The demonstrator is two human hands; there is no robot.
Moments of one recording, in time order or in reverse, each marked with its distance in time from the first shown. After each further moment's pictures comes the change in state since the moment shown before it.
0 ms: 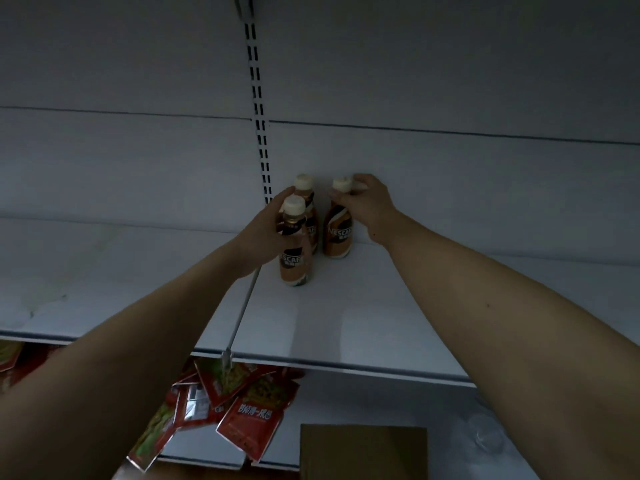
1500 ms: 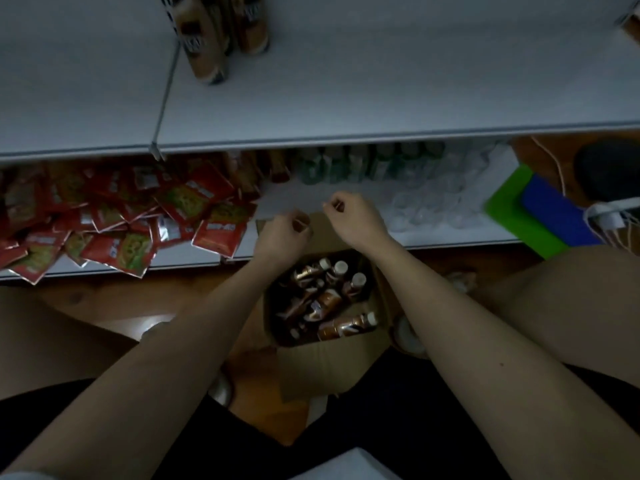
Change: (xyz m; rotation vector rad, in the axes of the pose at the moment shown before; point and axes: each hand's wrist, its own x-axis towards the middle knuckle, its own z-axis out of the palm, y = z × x) left_hand -0.228 -0.095 0.223 0.485 -0.057 -0.365; right_hand -0.308 0.184 -0.078 -0.542 -0.147 0.195
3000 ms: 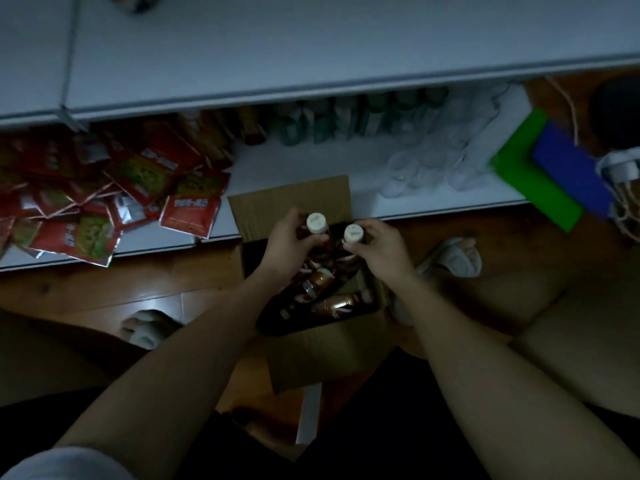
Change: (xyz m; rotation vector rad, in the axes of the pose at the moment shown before) left_hand 0.011 -0.037 0.085 -0.449 -0.152 0.014; right_hand -0.031 0.124 0.040 0.454 0.034 0.335
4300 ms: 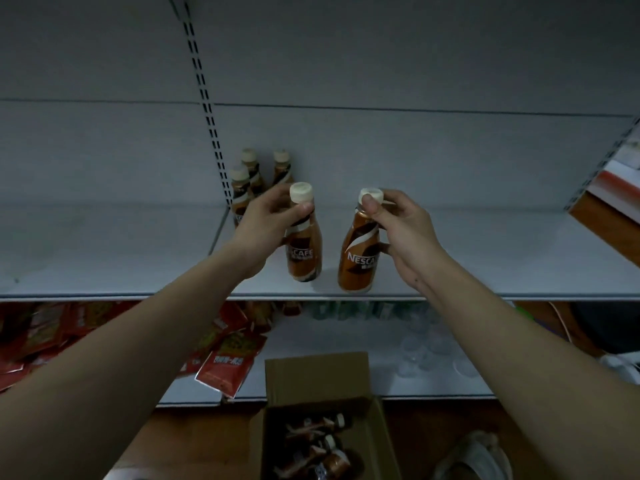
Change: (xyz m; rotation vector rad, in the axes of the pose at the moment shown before) left_hand 0.007 0.277 -0.179 -0.274 0.177 0.395; right_hand -0.024 -0.332 -0.062 0.439 0.004 -0.465
